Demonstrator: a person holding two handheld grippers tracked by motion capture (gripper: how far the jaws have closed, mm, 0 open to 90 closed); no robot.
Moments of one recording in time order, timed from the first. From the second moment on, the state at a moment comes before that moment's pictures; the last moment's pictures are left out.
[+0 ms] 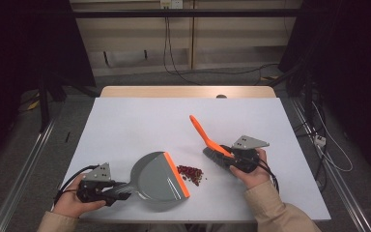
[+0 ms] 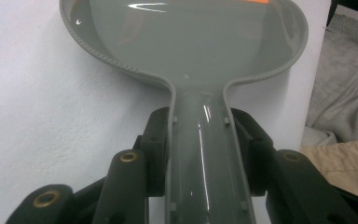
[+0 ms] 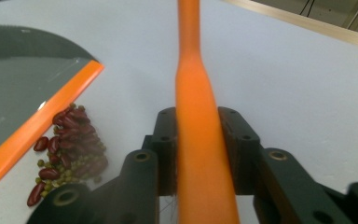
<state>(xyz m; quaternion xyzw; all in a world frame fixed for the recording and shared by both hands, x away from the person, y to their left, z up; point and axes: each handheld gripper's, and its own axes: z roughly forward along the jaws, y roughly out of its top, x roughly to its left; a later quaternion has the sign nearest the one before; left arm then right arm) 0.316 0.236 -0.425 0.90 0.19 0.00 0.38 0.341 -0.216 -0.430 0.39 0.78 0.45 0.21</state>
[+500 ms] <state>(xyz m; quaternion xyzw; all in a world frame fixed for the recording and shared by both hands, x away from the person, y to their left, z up) 0.319 0.235 -0.437 0.91 0.20 -0.01 0.37 0.340 -0.215 -0.430 0.39 0.78 0.44 0.21</state>
